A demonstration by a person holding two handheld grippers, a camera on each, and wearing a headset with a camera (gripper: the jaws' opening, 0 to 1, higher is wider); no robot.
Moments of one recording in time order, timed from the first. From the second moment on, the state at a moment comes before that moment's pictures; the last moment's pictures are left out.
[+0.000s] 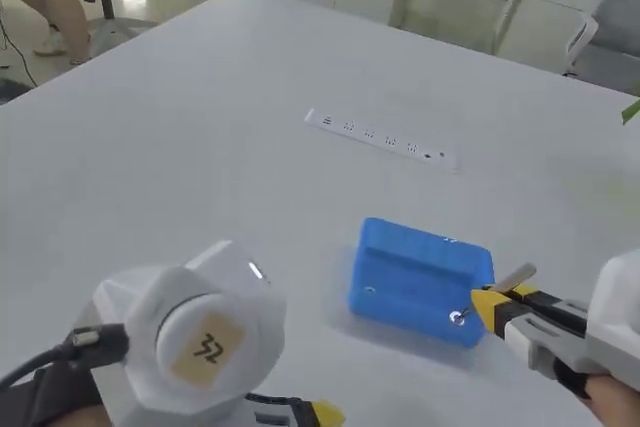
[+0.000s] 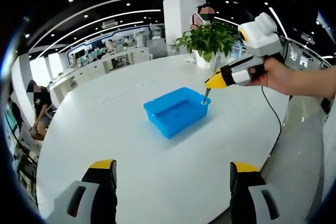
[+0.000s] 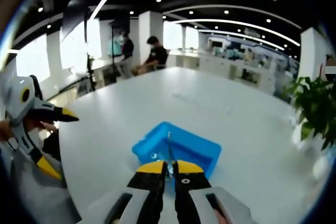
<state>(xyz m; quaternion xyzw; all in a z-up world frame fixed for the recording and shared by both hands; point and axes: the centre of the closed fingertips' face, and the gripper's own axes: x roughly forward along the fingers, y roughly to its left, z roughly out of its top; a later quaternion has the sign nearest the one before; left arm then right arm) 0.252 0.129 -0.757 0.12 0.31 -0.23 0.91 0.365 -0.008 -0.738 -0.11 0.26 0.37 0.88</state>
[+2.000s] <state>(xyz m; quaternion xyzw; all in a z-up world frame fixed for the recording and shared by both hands) 0.225 0.092 -0.695 0.15 0.25 -0.28 0.91 0.414 -0.003 -0.788 -0.11 0.32 0.36 0.87</state>
